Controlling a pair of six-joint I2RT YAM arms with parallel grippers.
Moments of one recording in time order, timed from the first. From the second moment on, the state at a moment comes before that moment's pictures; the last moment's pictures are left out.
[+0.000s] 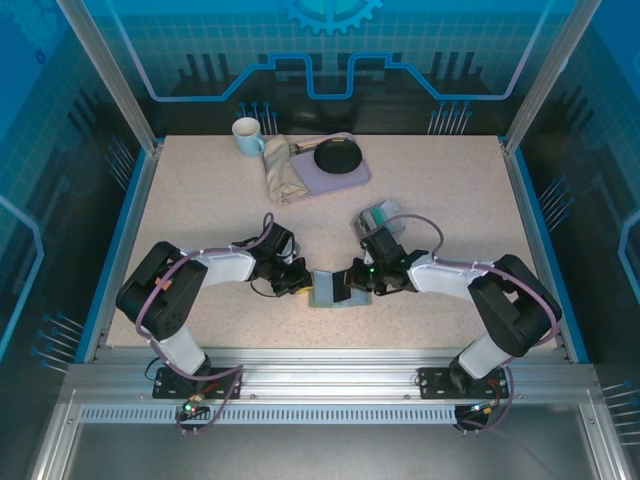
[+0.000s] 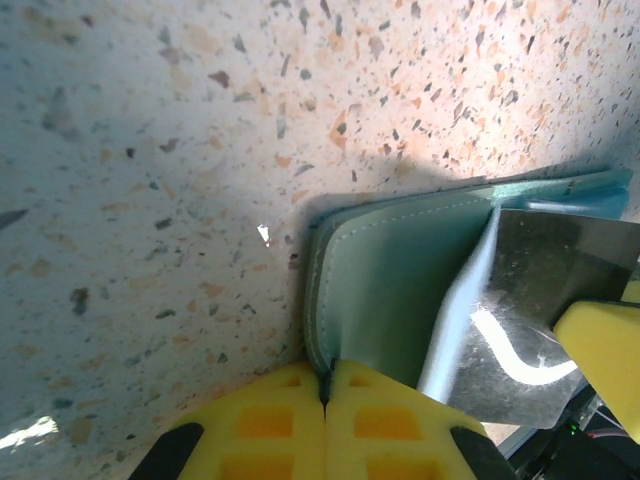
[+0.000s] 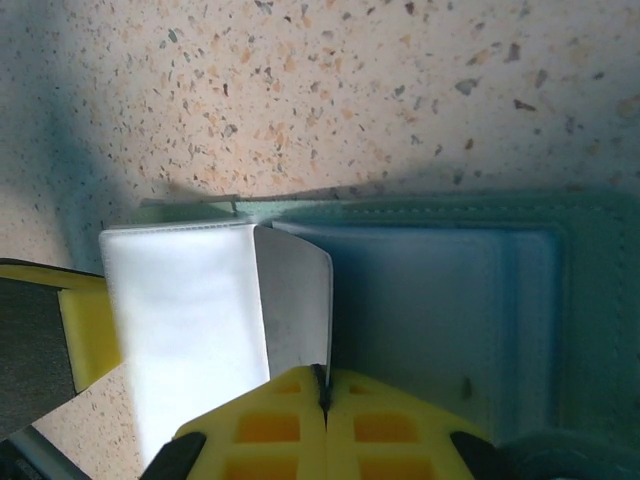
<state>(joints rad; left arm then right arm) -0.49 1.70 0.77 -0.20 0.52 -0.88 0.63 1.58 0.72 -0.13 -0.30 0.86</state>
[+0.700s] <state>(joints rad) -0.49 1.70 0.77 -0.20 0.52 -0.88 0.62 1.60 0.70 -0.05 -0.36 0.87</state>
